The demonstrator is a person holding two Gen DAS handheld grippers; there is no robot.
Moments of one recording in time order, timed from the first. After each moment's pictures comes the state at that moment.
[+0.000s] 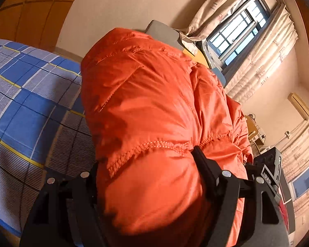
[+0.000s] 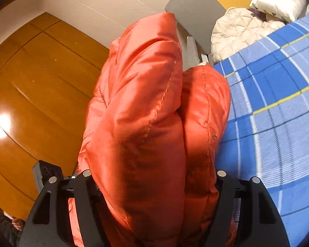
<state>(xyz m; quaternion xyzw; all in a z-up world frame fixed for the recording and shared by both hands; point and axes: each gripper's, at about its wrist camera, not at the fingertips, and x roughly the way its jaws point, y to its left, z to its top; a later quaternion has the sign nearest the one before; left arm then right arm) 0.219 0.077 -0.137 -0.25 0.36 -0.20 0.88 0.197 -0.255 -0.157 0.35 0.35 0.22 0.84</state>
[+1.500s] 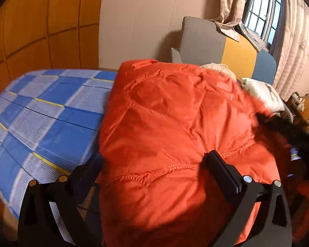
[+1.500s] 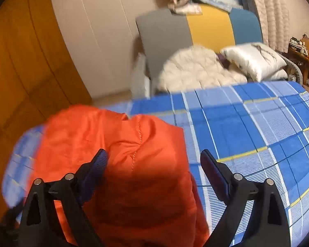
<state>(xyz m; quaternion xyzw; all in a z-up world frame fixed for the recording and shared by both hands) 0.238 0.044 -0.171 -0.10 0.37 -0.01 0.92 0.296 -0.208 -0.172 0.11 0.38 -0.03 0.92</state>
